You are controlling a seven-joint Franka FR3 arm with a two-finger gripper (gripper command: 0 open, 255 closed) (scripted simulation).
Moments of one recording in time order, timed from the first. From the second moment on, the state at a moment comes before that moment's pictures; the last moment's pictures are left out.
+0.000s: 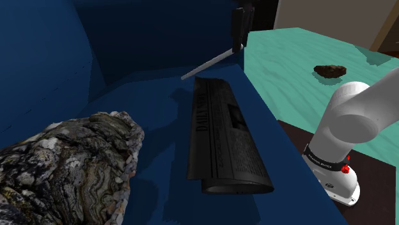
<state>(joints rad) 0.11 -0.63 0.20 -2.04 0.18 1.45 -0.01</state>
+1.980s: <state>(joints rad) 0.15 -0.57 0.39 -1.67 0.28 1.19 0.29</state>
